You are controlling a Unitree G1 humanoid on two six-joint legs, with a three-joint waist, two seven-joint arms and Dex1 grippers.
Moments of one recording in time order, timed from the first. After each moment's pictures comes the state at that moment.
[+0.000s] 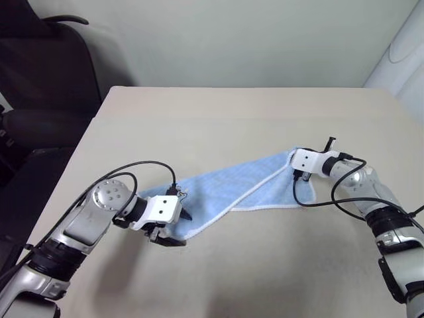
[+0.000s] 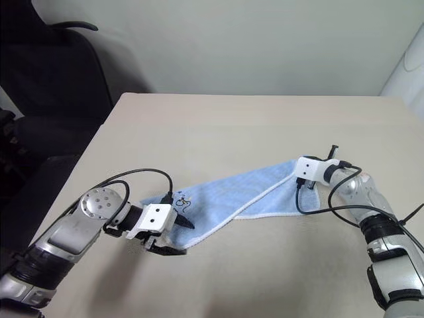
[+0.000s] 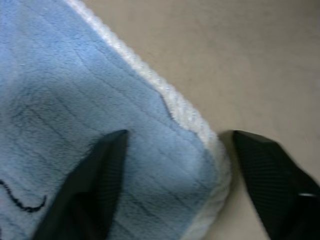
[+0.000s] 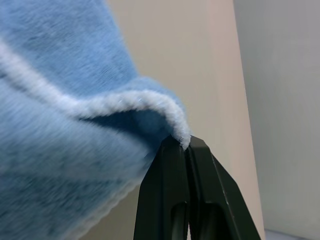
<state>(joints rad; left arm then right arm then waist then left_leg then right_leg) -0.37 0.92 -0.29 -0.05 -0.12 0.10 -1.43 -0.67 -0.71 0.27 0.57 -0.46 -0.25 0.42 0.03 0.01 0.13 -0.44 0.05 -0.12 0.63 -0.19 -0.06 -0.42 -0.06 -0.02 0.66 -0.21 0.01</state>
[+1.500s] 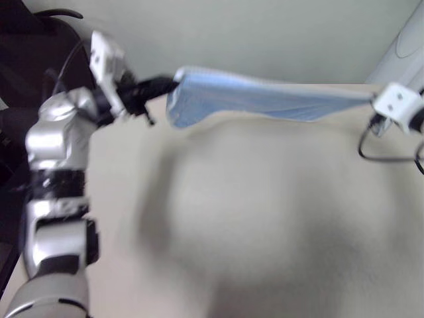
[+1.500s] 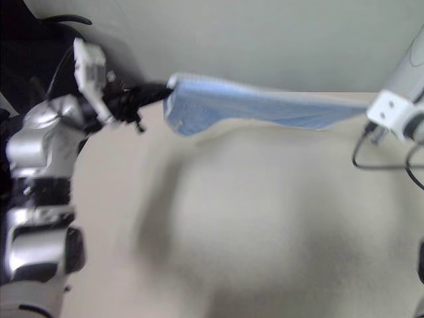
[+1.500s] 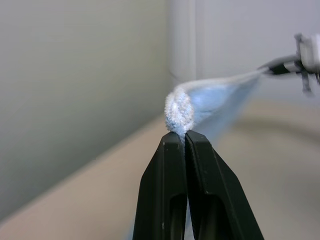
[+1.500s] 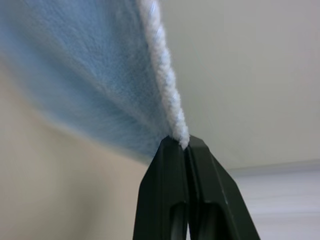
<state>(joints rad) -0.85 0.76 0.14 0.24 -0.53 0.47 -1.11 -0.74 -1.07 0.02 0.62 -0.15 -0.29 0.76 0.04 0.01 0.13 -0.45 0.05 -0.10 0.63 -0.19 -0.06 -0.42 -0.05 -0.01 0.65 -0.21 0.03</state>
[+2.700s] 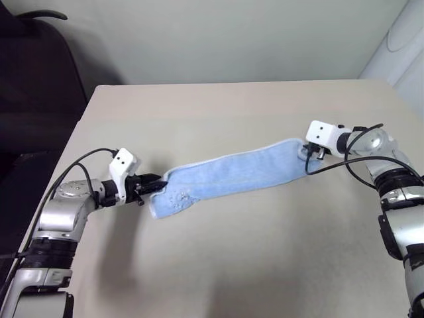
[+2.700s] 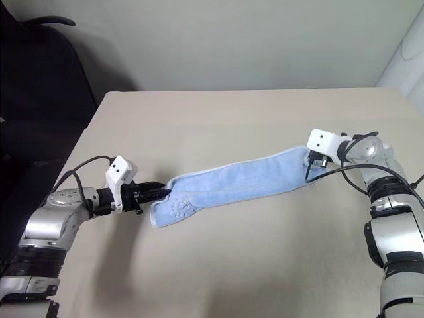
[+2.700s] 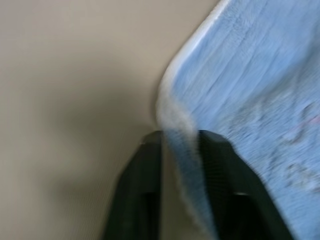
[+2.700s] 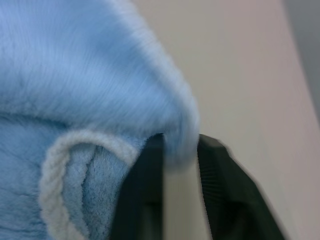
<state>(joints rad) -0.39 0.79 0.05 0.19 -0.39 0.52 -0.96 -1.05 -0.72 0.30 1.09 -0.36 -0.31 0.78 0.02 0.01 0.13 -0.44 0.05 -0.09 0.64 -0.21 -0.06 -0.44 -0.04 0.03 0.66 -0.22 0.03</state>
